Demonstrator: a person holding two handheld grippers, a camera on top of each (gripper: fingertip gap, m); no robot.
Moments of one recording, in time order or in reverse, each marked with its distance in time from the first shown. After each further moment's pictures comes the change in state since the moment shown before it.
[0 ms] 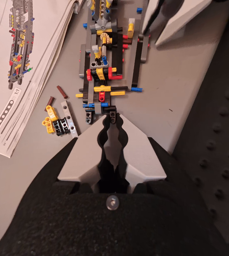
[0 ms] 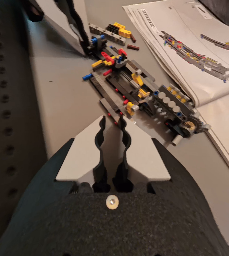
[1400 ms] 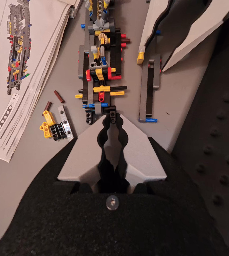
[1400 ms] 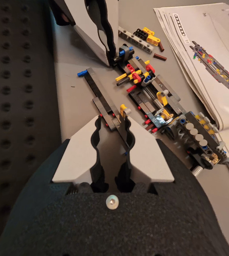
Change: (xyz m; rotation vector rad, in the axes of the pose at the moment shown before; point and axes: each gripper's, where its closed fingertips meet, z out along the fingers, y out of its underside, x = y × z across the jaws) left arm 0.004 -0.006 0.005 -0.002 -0.014 0.023; right arm -0.029 -0.013 0.015 -0.048 -0.089 -0.090
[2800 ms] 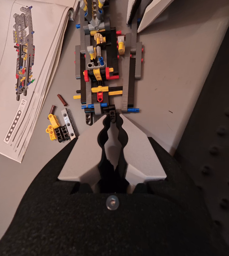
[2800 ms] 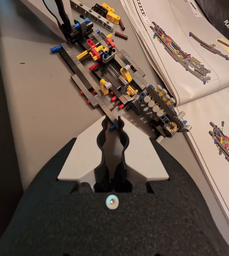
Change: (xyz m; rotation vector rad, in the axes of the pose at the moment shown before) left arm 0.000 0.001 -0.001 -0.025 -0.054 0.076; right arm 0.052 0.028 -0.018 -0.041 0.165 -0.012
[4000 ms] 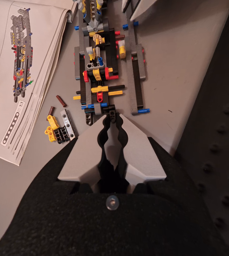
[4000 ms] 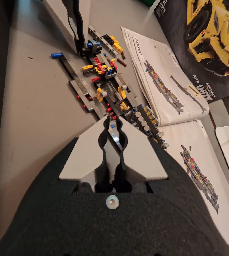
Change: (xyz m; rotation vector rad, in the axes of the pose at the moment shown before) left arm 0.000 0.000 0.000 0.017 0.026 0.004; right arm 0.007 -0.018 -0.011 0.164 0.057 -0.242
